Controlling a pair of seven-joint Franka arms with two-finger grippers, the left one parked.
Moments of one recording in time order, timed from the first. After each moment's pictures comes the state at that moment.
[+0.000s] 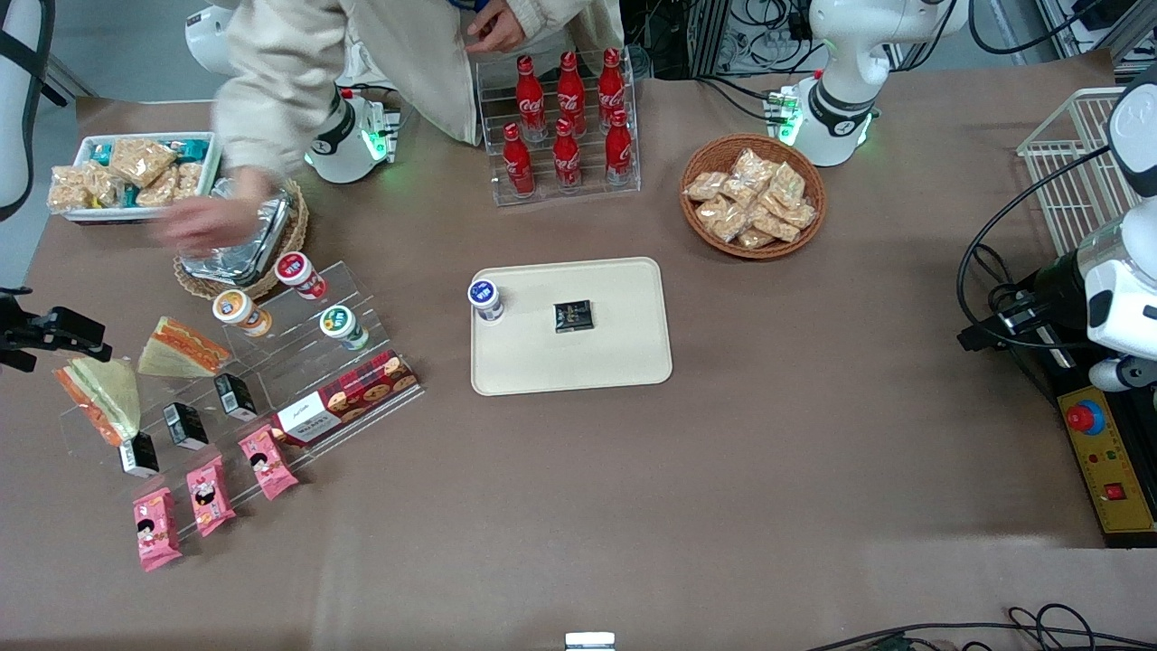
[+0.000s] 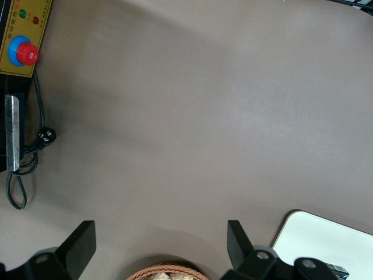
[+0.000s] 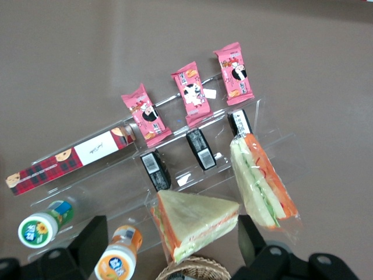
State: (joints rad) arm 0.21 0.10 -0.45 -1.64 0.05 1.79 -0.34
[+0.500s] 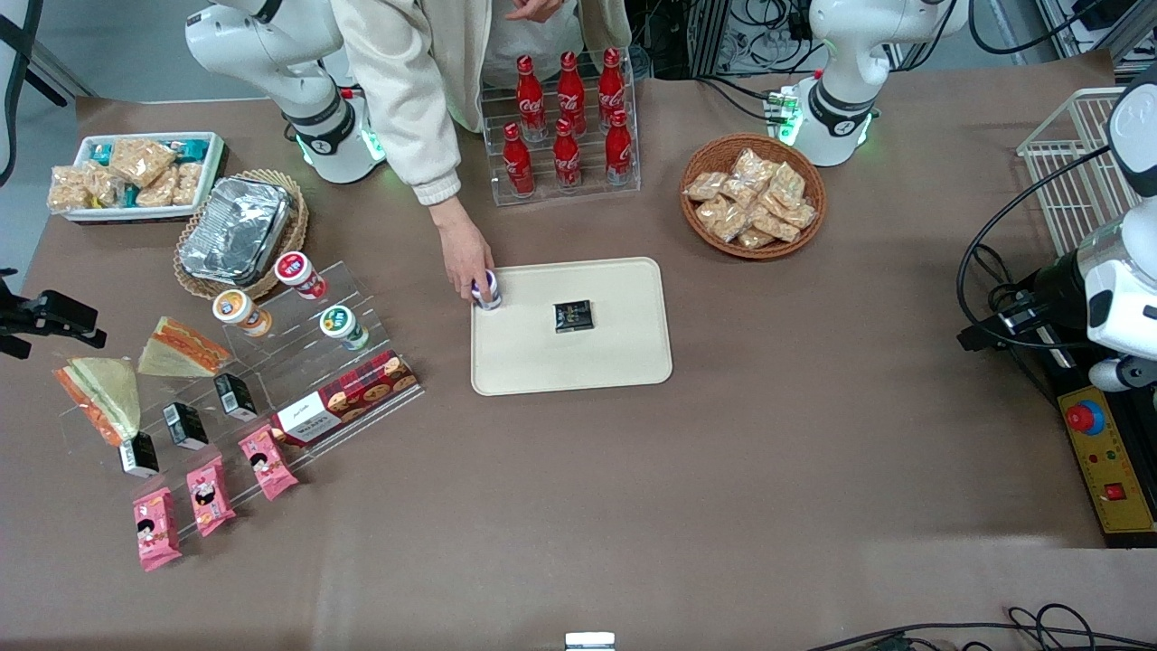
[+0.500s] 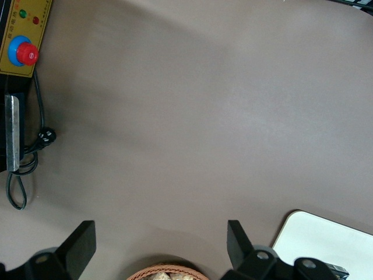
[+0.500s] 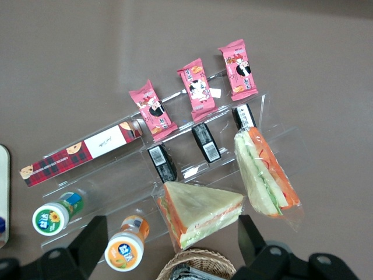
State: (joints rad) arm 0.21 0.08 -0.45 -1.64 0.06 1.77 -0.34
